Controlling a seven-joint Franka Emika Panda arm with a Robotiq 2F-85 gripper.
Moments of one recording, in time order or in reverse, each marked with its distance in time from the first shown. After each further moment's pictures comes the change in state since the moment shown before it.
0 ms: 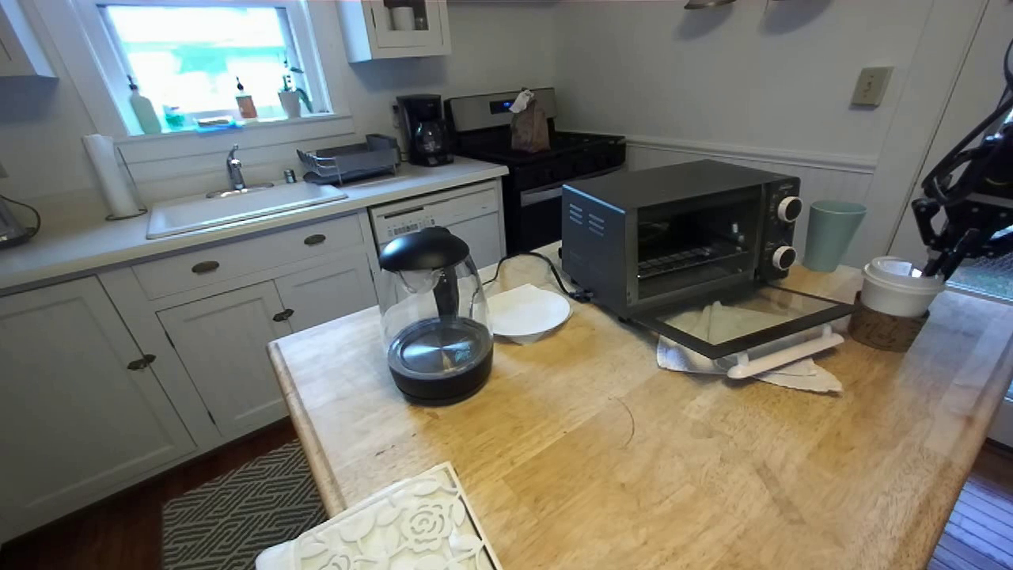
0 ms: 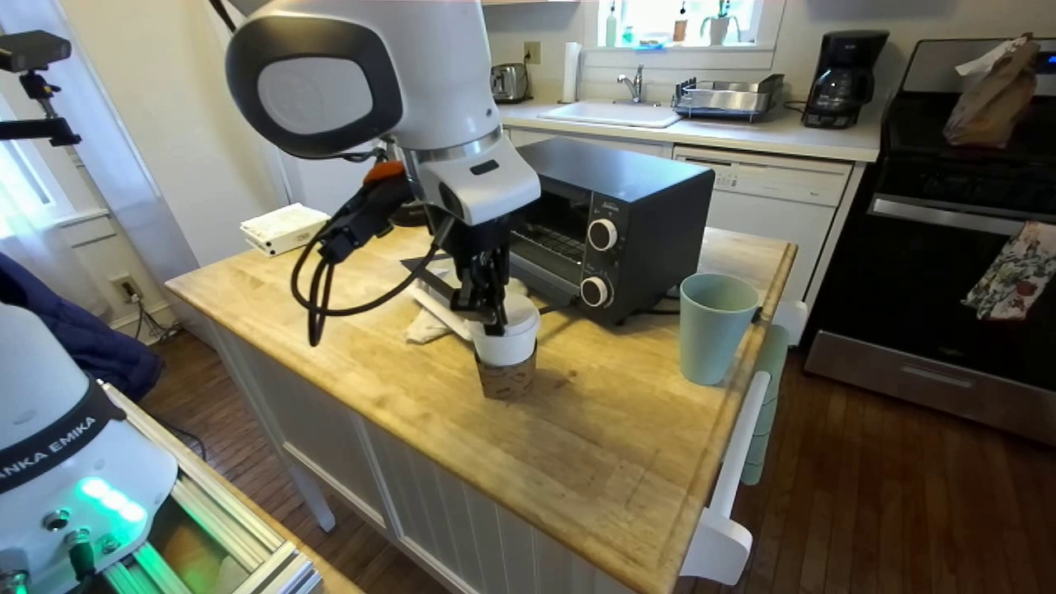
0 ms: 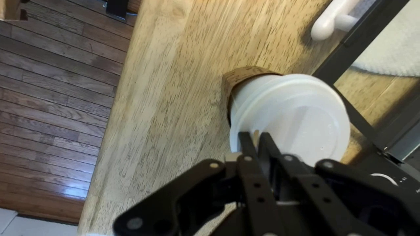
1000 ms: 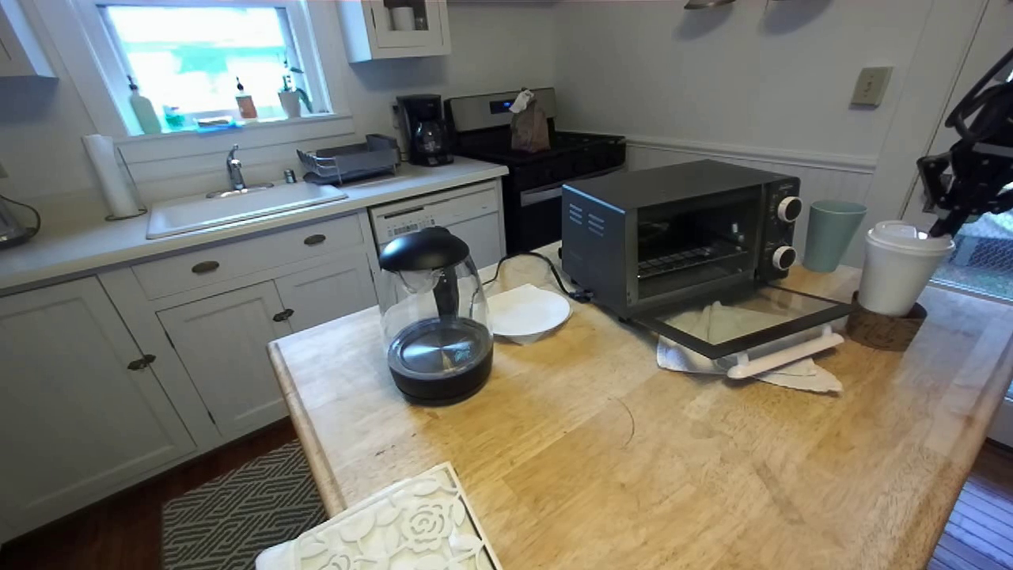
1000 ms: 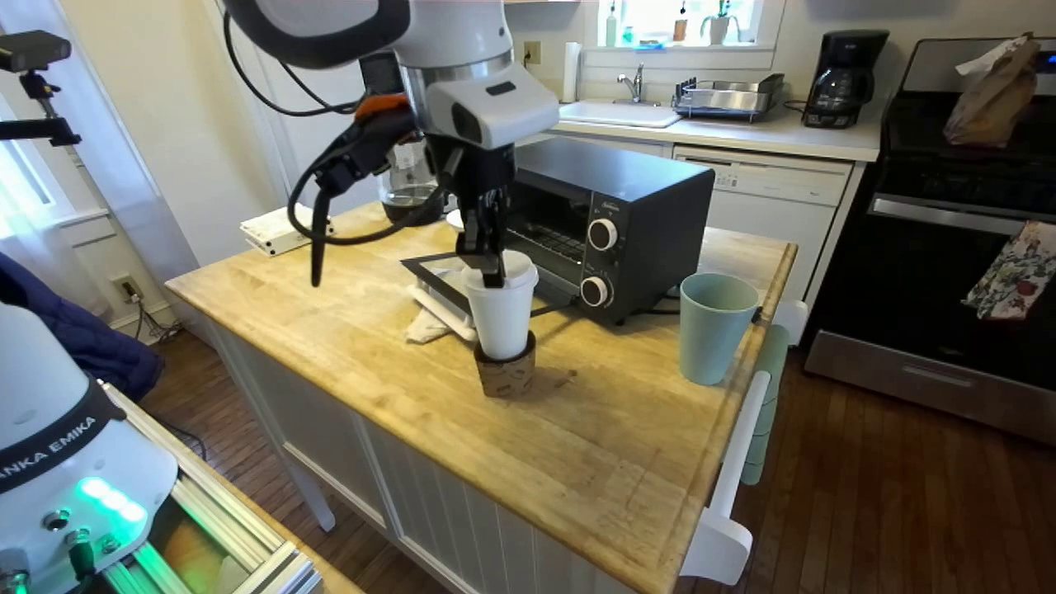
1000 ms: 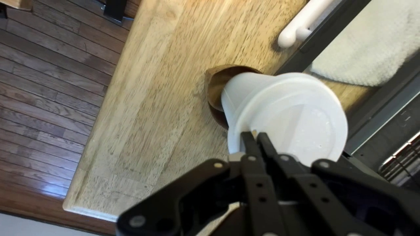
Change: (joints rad) arm 0.004 -0.091 0.001 0.093 -0.004 -0.217 -0.065
